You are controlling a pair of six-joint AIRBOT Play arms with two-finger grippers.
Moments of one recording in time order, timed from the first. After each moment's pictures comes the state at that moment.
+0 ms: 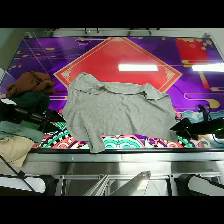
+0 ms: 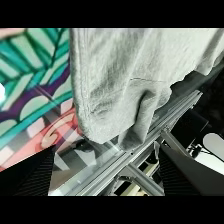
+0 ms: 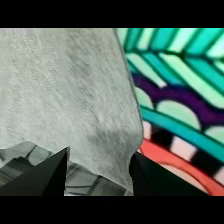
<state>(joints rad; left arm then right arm) 0.42 -1.66 0.96 0.85 -1.54 -1.10 -0.55 -1.36 0.61 -0.85 1.22 1.06</state>
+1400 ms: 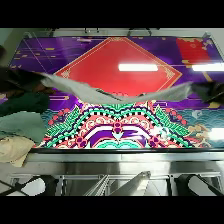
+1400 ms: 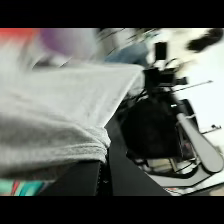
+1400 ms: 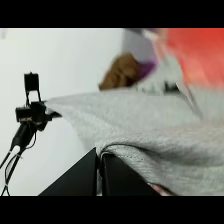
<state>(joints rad) 0.46 -1.29 1.19 0.09 -1.76 -0.92 -0.60 -1.09 0.84 -0.01 1.61 0.84</state>
